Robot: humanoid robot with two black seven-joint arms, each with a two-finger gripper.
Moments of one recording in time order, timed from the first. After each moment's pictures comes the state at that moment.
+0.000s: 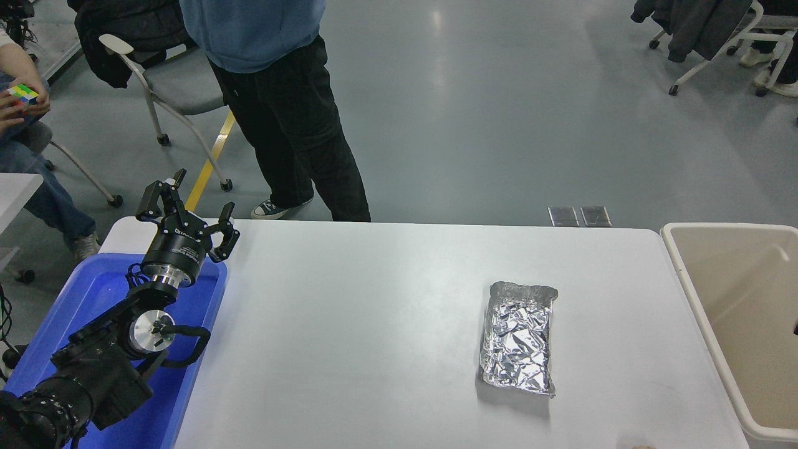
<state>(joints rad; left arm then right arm) -0.62 0.29 -0.80 -0.44 0.08 -0.50 -0.60 0.64 -0.49 -0.58 -0.10 -0.50 -0.06 0.27</state>
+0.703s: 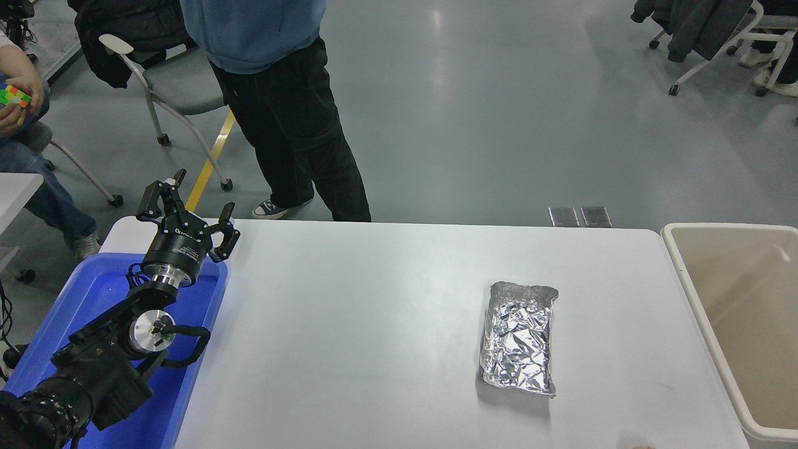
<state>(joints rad) -0.62 0.29 -0.80 -0.44 0.08 -0.50 -0.60 0.72 -0.56 -0.43 -0.12 -0.38 0.06 0.26</state>
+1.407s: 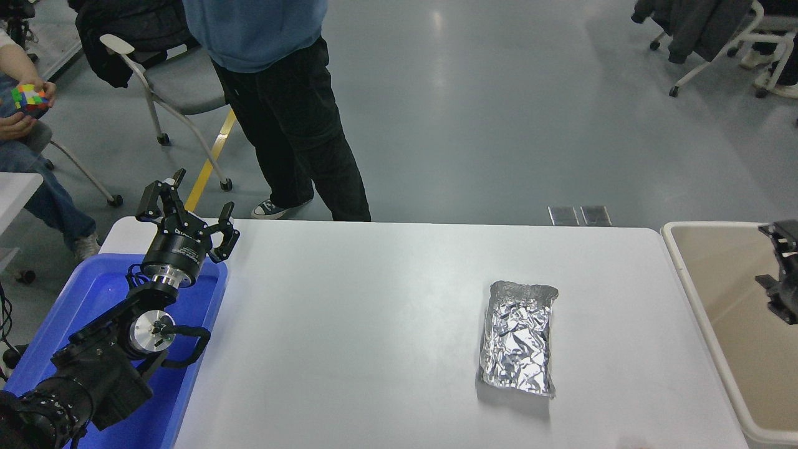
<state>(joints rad) -0.62 0.29 -0.80 -0.44 0.08 -0.50 -0.60 0.58 -0.66 0.66 0.63 -0.28 0.06 0.28</state>
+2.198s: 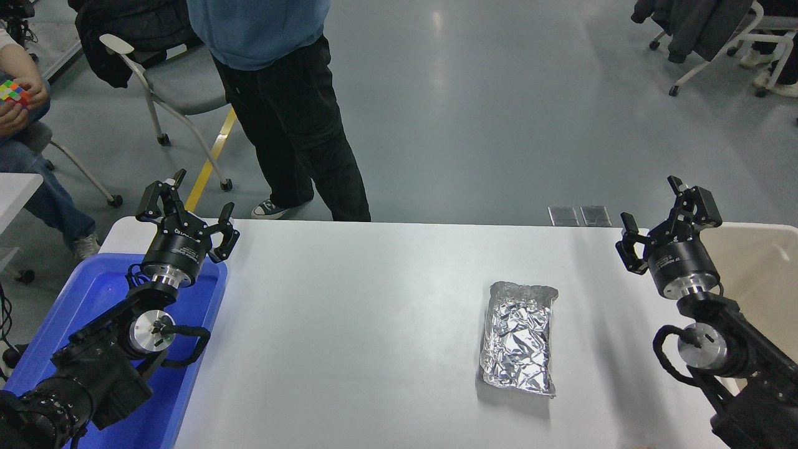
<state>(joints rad) -0.62 0.29 -0.80 -0.44 0.08 -0.50 -0.60 0.43 -0.30 1.09 0.86 -0.41 0.05 0.46</state>
